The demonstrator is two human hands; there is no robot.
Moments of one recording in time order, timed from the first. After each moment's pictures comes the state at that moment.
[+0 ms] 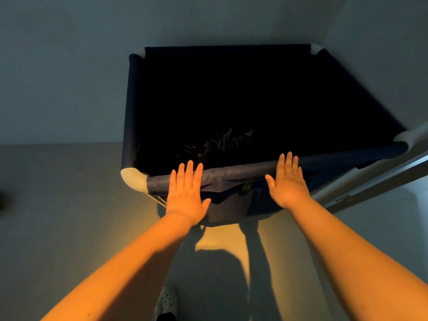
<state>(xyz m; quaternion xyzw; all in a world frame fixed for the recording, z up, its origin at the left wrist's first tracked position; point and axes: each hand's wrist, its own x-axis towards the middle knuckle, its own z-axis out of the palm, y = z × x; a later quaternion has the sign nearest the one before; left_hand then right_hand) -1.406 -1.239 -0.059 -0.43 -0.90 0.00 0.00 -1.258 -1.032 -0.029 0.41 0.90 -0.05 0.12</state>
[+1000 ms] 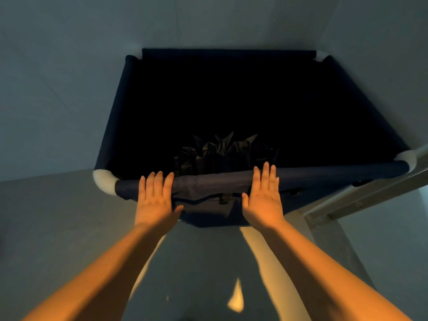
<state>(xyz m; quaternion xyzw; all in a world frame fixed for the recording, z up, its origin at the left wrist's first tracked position) -1.572 -1.226 -0.060 -0.47 -0.88 0.01 0.02 -1.383 -1.054 -0.049 0.43 0.90 -0.09 0.00</state>
